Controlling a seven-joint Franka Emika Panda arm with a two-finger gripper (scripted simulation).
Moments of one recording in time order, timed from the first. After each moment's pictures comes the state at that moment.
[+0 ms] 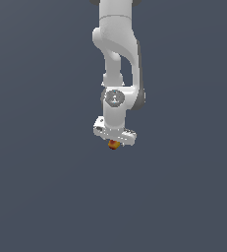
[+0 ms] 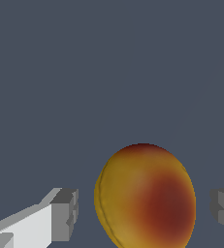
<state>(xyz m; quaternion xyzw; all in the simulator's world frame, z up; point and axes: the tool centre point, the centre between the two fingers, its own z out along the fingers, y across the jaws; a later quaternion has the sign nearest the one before) -0.042 0.006 0.044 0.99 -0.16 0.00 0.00</state>
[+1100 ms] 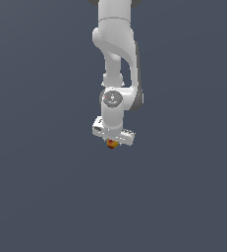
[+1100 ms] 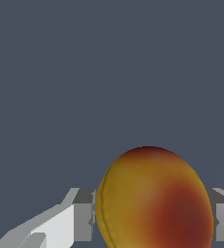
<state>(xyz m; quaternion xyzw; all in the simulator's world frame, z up) -0.046 -0.001 0.037 0.99 -0.16 0.00 0.00</state>
